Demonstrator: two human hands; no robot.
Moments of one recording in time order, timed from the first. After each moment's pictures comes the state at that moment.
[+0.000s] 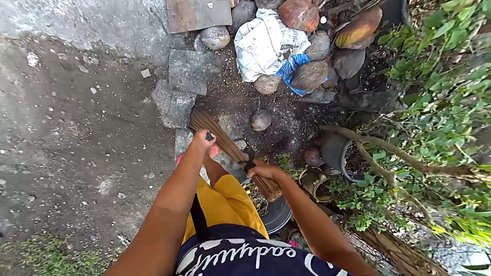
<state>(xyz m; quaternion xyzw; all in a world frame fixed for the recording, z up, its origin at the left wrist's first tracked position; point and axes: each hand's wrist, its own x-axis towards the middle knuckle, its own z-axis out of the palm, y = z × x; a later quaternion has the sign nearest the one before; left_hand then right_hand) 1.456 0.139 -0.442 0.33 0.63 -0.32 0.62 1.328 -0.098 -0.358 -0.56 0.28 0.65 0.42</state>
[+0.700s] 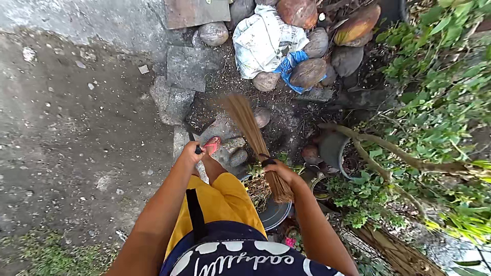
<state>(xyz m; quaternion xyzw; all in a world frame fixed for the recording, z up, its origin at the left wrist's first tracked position) 1.403 0.181 -0.425 0.35 0.62 -0.34 0.62 1.305 -0.136 -0.308 -0.53 0.47 0.49 0.51</state>
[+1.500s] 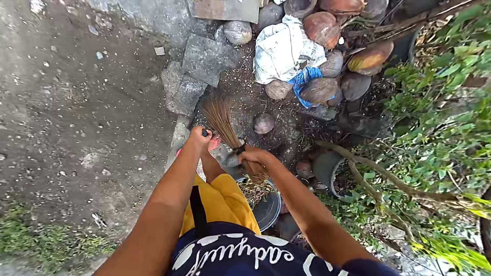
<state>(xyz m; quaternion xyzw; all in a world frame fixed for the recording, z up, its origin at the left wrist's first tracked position) 1.416 0.195 -0.442 0.25 0.68 -0.23 0.65 1.379 -0.028 -0.384 -0.66 0.16 0.69 0.25</state>
